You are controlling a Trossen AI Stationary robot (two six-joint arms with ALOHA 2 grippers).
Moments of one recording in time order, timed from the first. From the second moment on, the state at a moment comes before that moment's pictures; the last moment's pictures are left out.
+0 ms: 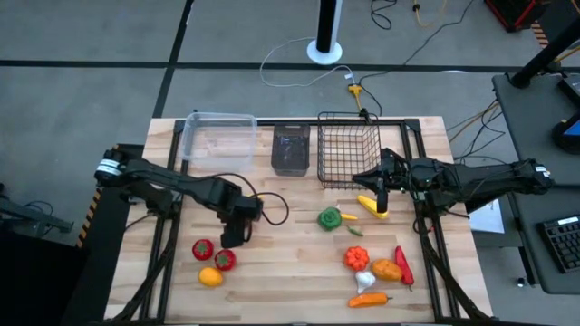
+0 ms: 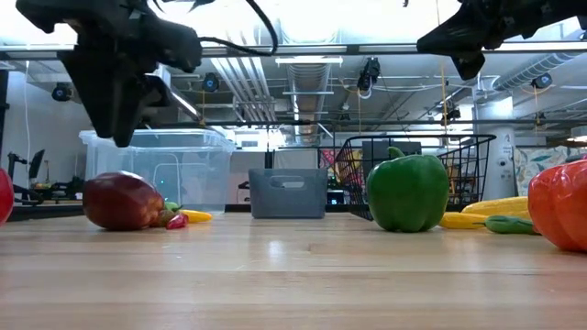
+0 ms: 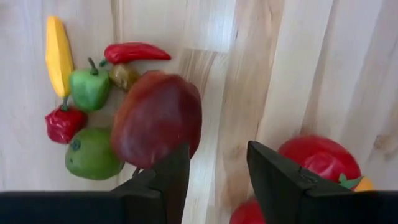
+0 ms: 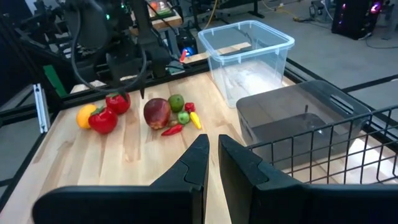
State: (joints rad) left arm -0.20 1.52 1.11 -1.06 0.06 -0.32; right arm 0.02 0.68 0.52 -0.09 0.18 0.23
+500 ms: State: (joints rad) left arm -0.20 1.63 1.14 -1.13 0.02 -0.26; right arm 0.02 0.67 0.54 -0.10 0.18 0.23
